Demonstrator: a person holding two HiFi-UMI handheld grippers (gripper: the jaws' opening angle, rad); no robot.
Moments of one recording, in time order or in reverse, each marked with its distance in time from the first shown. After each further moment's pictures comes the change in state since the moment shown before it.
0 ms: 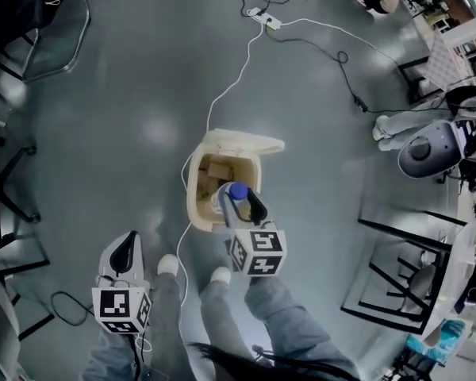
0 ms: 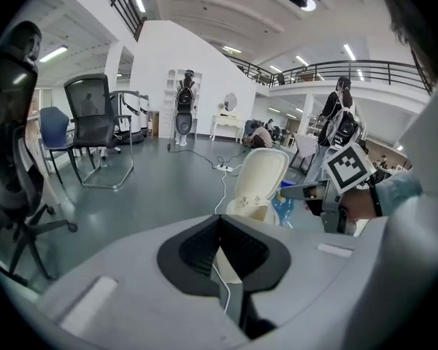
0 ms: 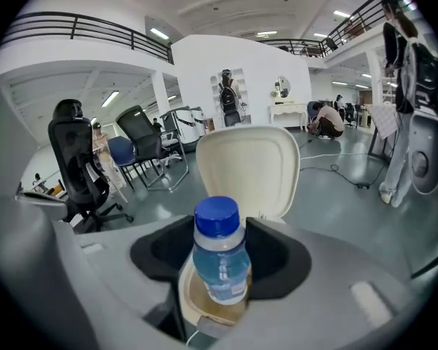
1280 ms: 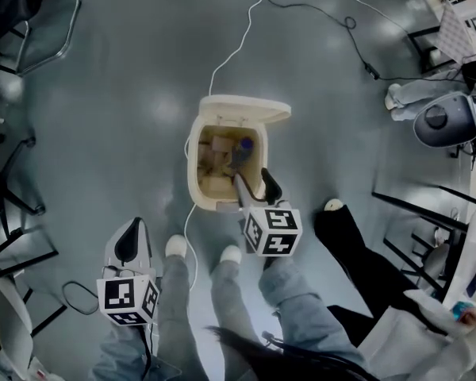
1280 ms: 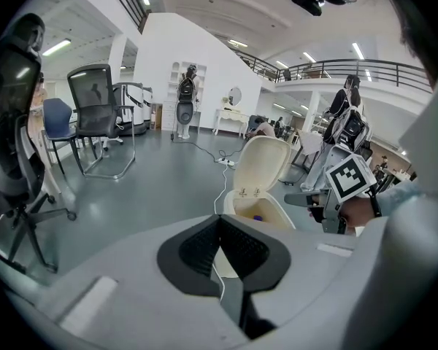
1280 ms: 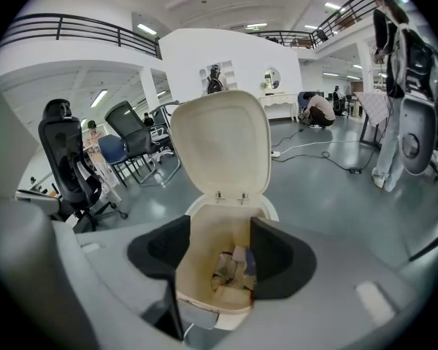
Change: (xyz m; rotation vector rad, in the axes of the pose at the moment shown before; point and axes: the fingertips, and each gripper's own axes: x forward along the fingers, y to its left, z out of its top) left arm 0.021 -0.016 -0.028 -0.040 0.052 0.016; right arm 0.012 -0.046 -0.049 0.062 0.054 -0.036
